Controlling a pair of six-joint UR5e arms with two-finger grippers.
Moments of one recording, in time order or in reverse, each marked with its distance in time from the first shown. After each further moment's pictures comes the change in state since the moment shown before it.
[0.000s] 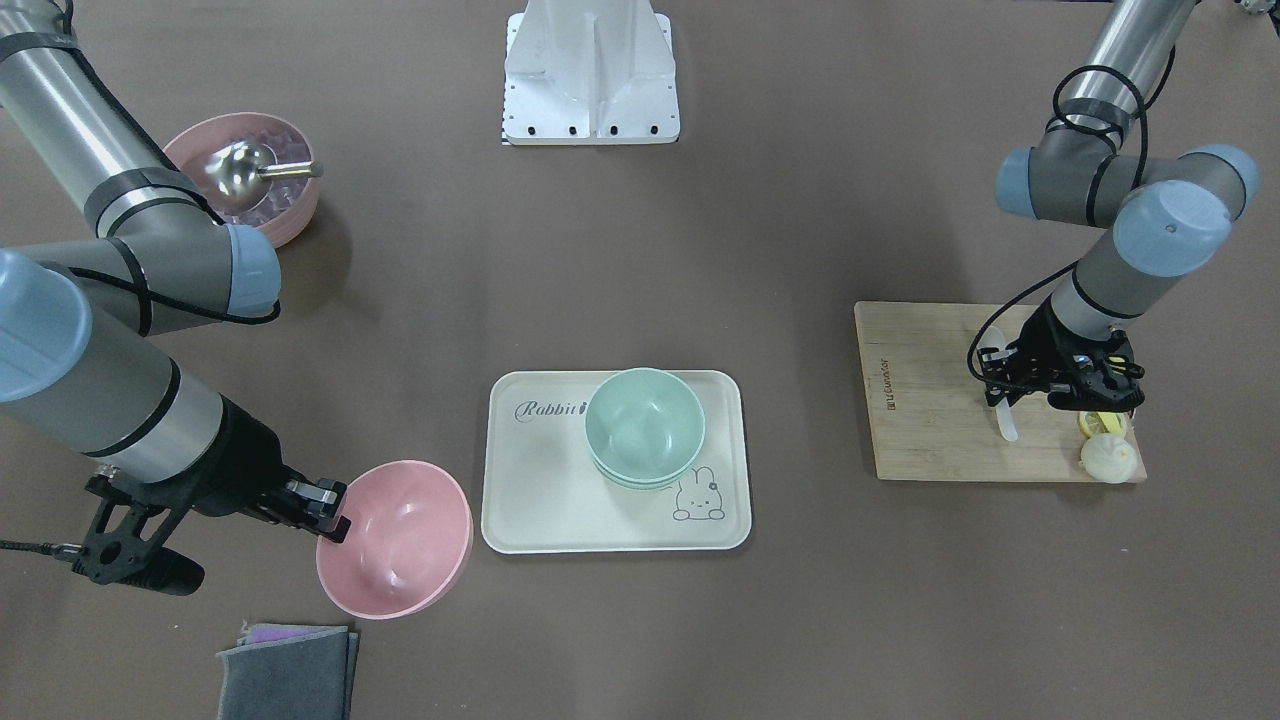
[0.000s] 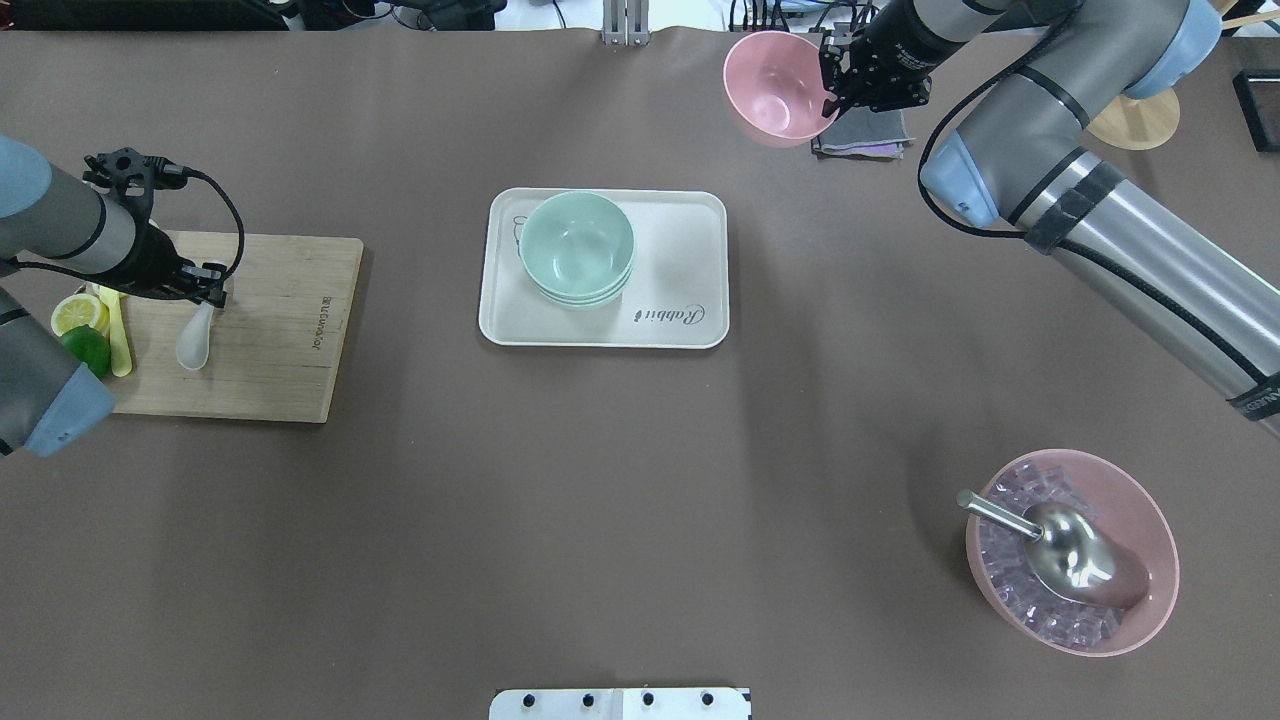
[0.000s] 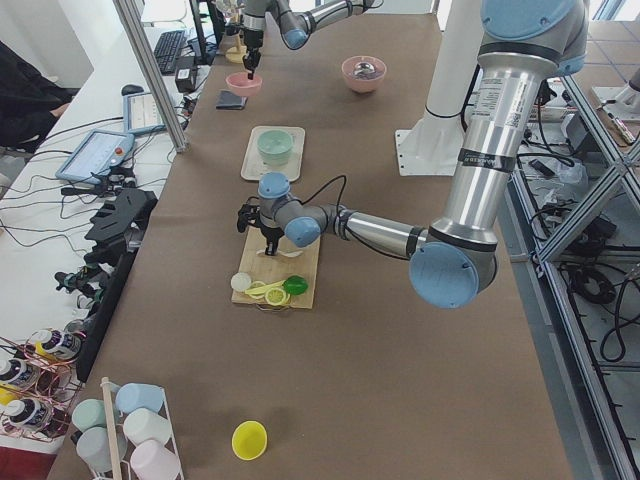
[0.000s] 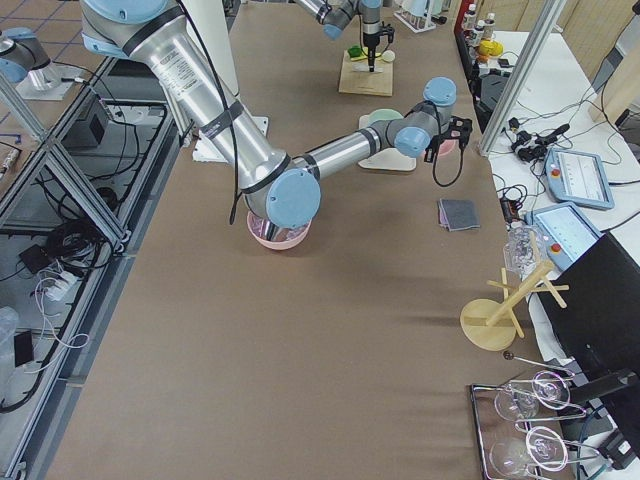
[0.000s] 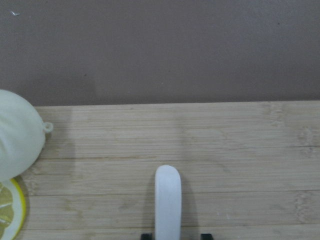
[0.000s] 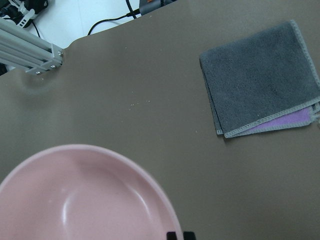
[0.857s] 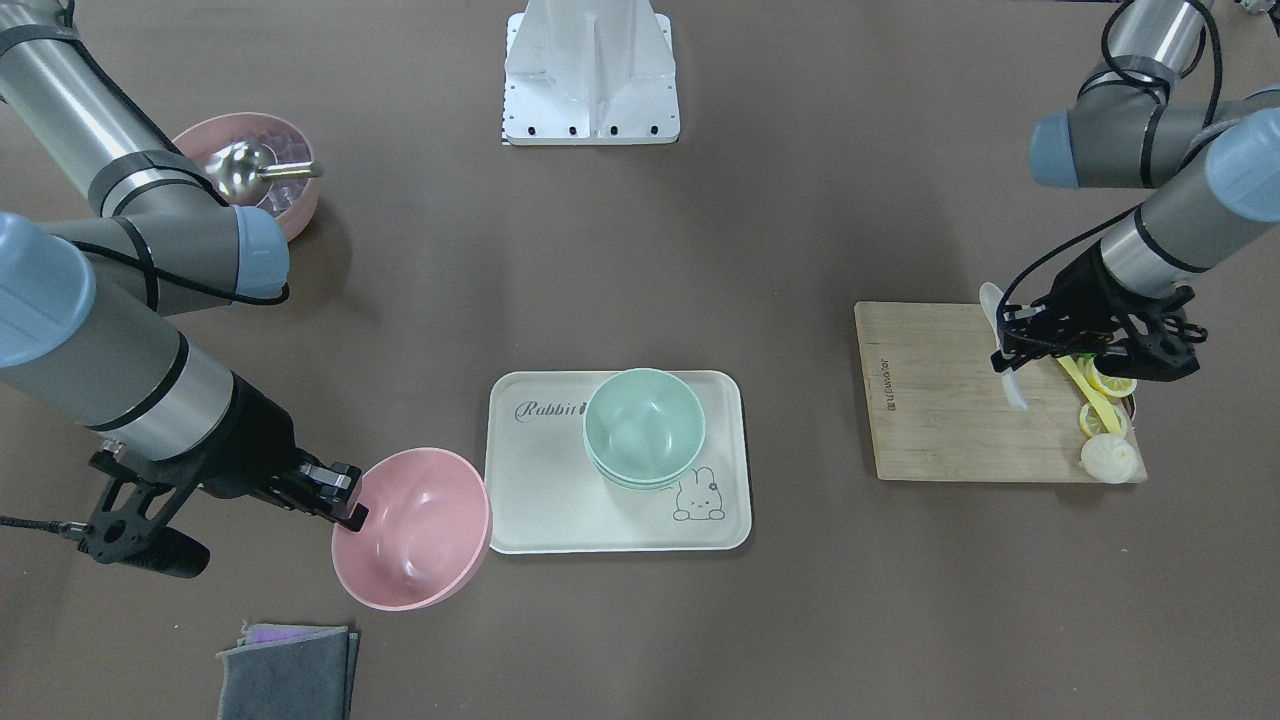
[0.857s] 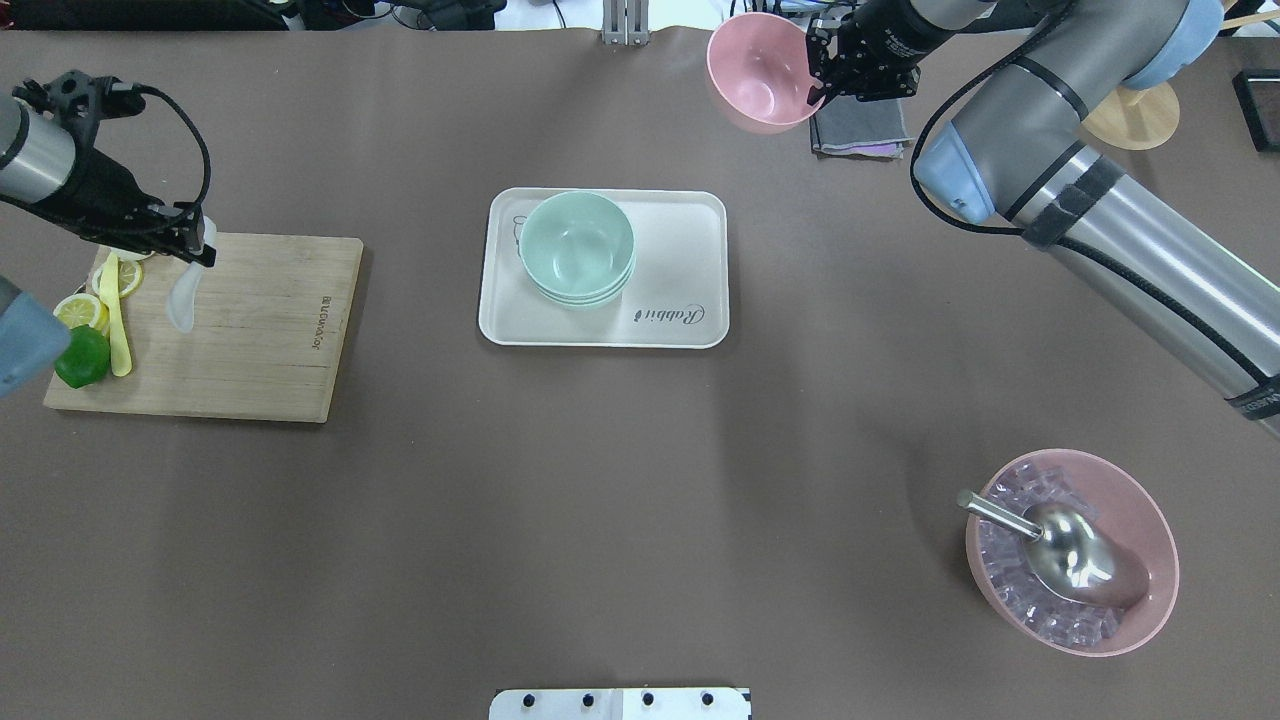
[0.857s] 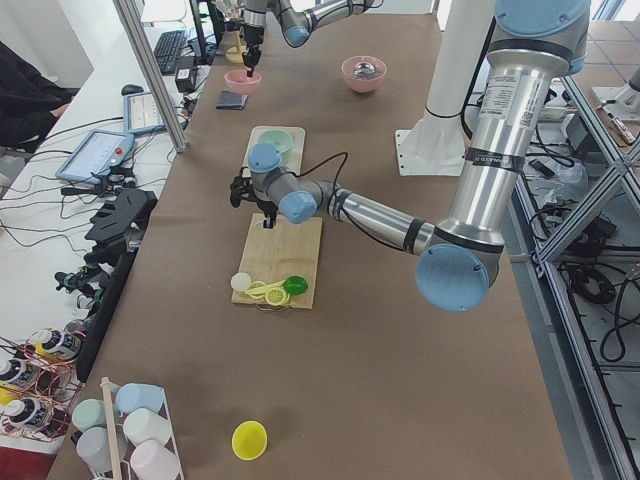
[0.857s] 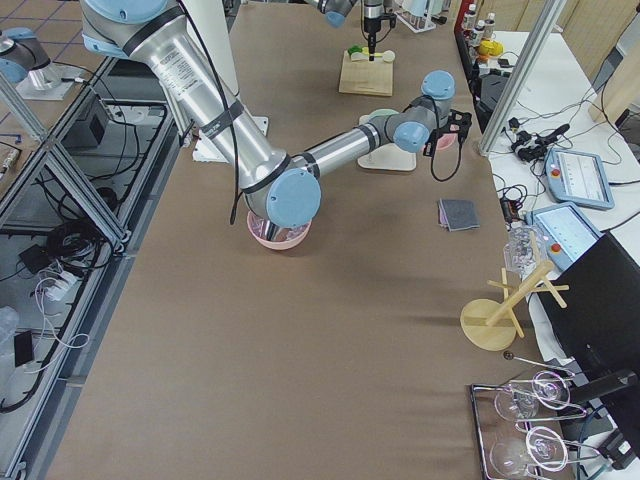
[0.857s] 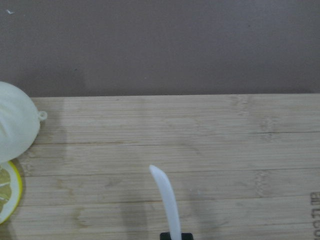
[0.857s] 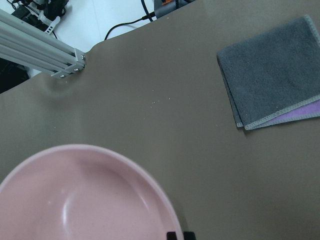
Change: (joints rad) left arm -0.132 -0.057 -0.179 0.177 -0.255 -0.041; right arm -0.006 0.017 0.053 -0.001 0.000 0.093
